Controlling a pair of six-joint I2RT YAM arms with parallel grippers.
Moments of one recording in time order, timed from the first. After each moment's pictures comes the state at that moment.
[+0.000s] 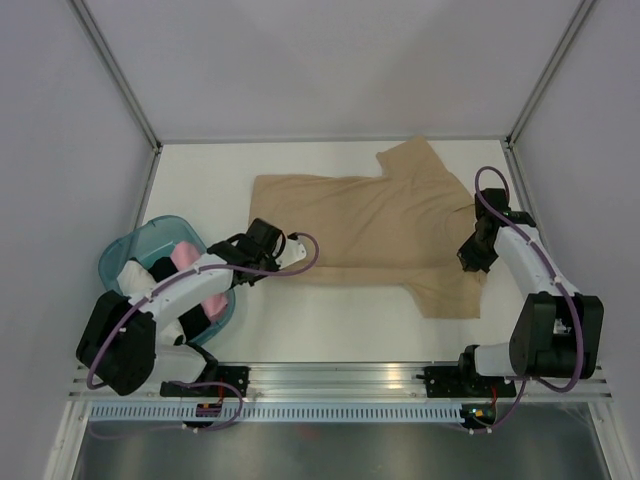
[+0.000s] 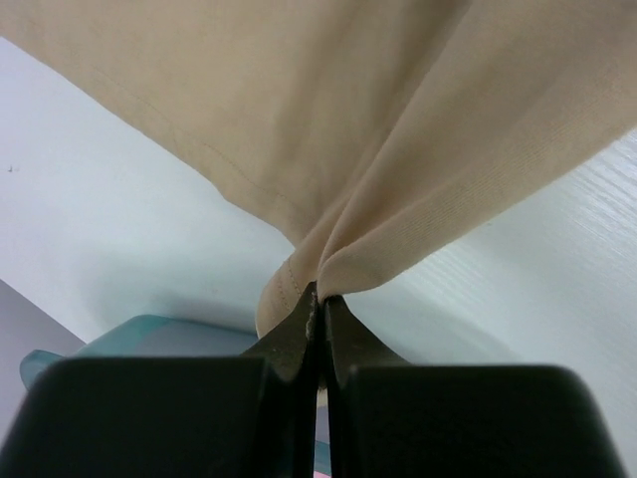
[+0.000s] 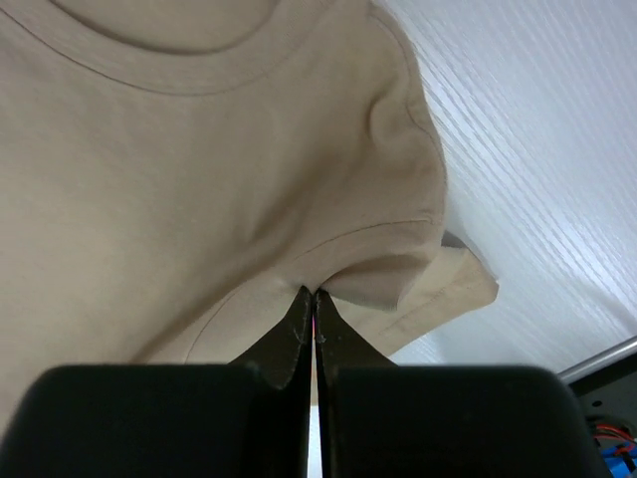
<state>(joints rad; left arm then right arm) -0.60 1.32 0.78 -0.54 -0.23 0.63 -0.07 1.35 0.94 -0.87 0.18 0.73</state>
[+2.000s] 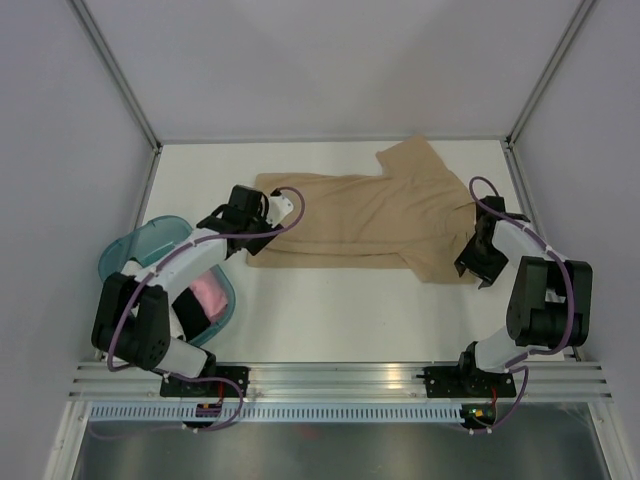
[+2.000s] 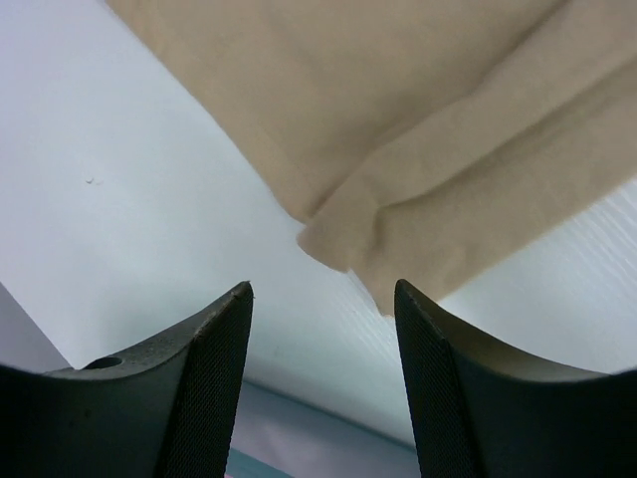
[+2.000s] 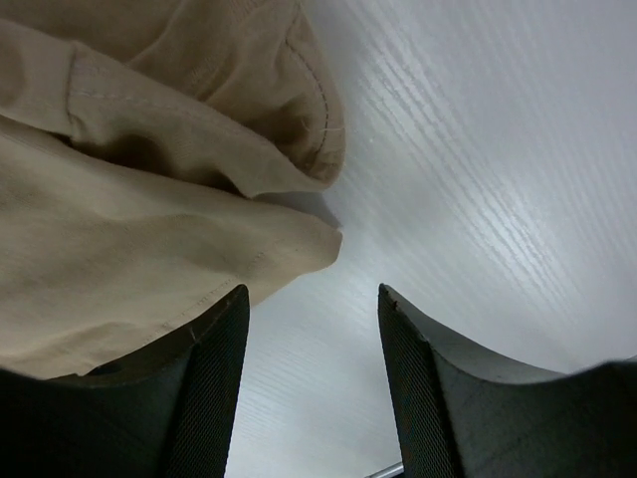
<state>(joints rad) -0.38 1.49 0.97 -0.38 -0.13 0.57 -0.14 1.56 0.94 -0.79 0.20 0.58</state>
